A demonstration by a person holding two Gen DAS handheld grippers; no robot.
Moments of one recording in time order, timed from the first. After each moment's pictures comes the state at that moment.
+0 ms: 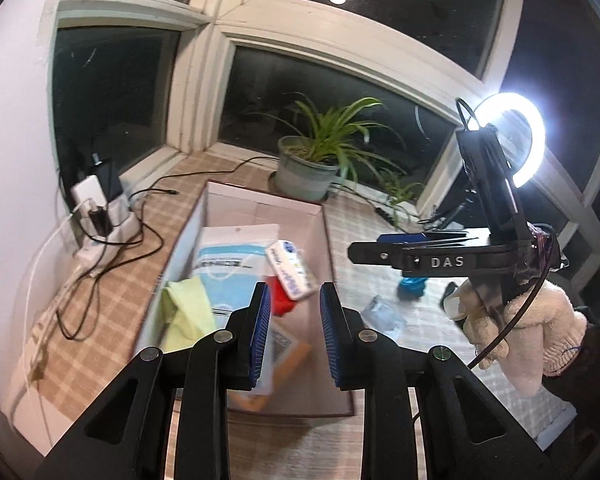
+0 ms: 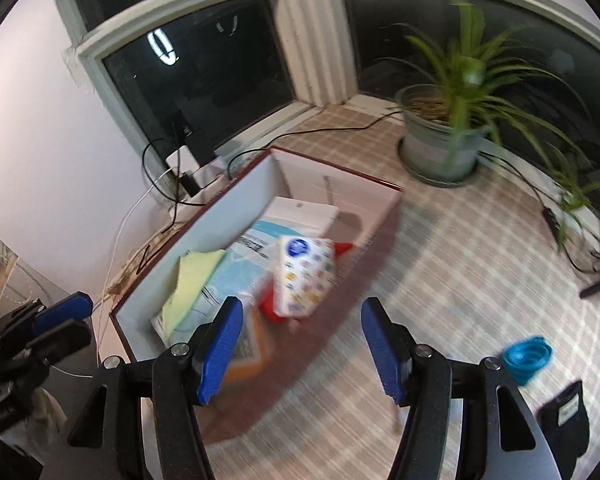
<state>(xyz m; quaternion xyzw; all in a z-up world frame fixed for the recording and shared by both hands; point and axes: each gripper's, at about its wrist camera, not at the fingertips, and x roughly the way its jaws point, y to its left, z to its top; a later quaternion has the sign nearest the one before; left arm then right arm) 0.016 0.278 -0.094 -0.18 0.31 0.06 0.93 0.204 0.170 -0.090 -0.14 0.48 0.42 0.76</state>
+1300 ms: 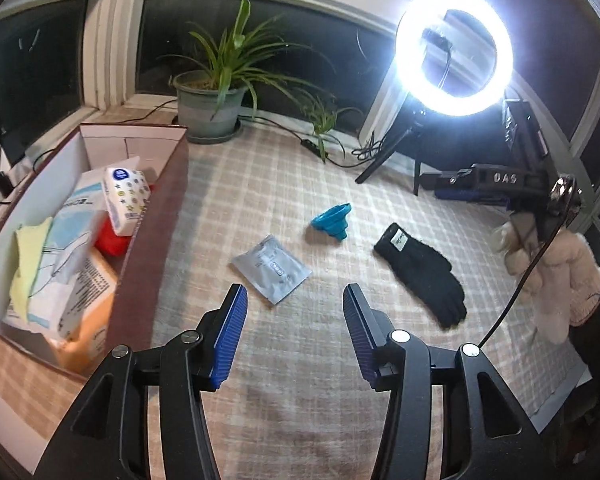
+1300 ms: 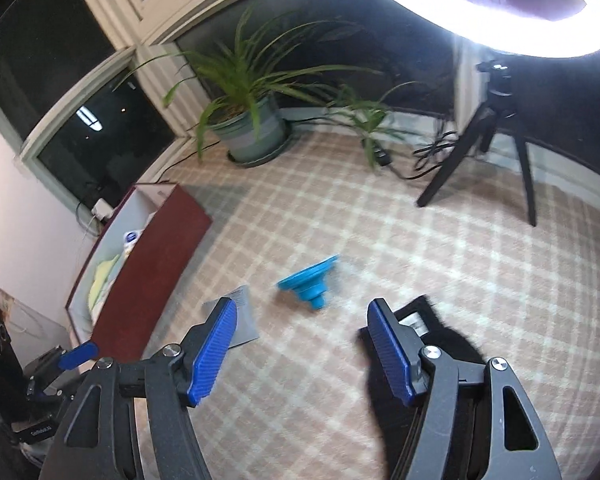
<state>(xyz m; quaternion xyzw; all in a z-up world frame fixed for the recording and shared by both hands) 0.082 0.114 -0.133 -0.16 0.38 0.01 0.91 0.309 -0.080 -0.087 -0.04 0.50 0.33 0.80</state>
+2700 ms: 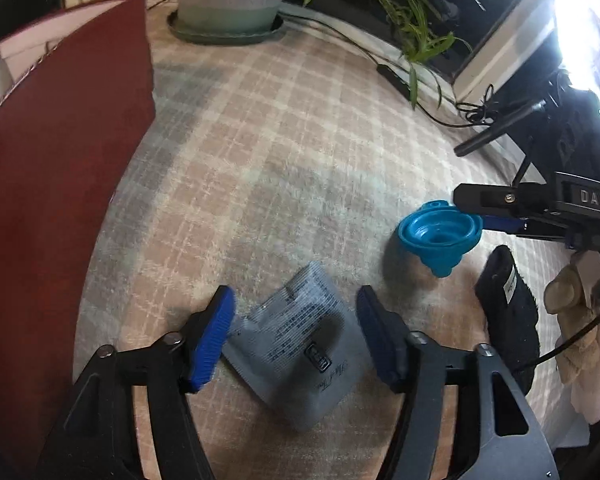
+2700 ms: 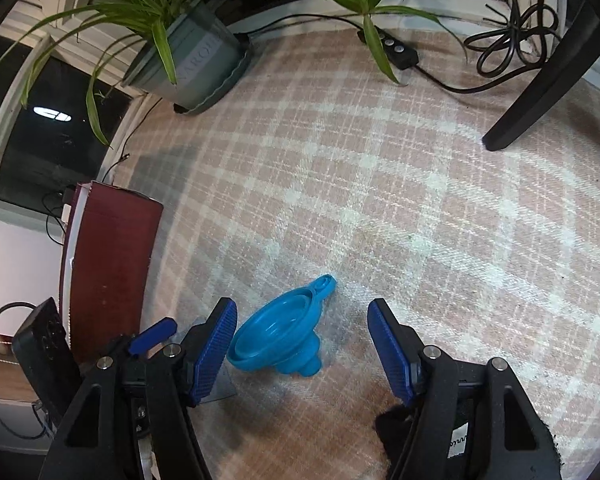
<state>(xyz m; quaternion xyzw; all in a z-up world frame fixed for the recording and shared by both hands) 0.248 0.135 -0.245 -0.22 0.51 0.07 0.83 0.407 -0.013 -0.213 0.00 0.66 0.33 0.68</state>
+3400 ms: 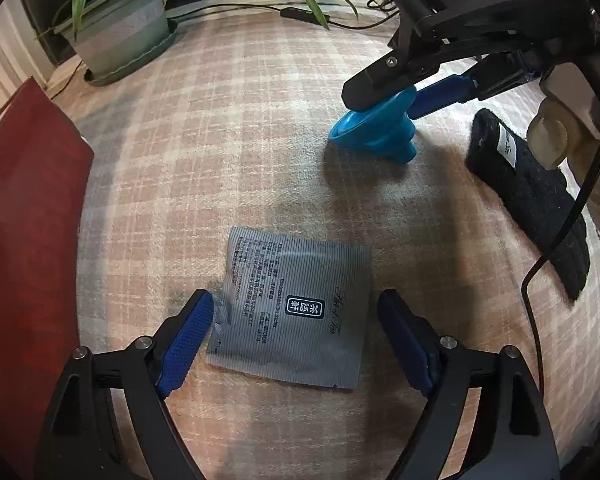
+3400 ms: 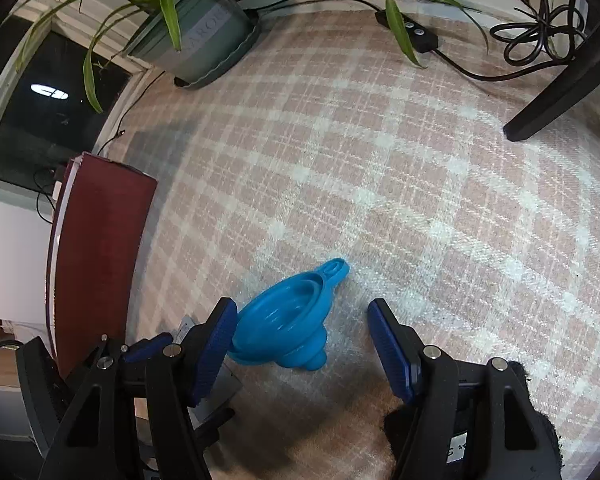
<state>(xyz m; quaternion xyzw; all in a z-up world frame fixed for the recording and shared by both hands) 0.235 0.074 -0.254 -0.01 0.56 0.01 0.83 0.397 0.001 -0.222 -0.04 0.67 0.33 0.67</state>
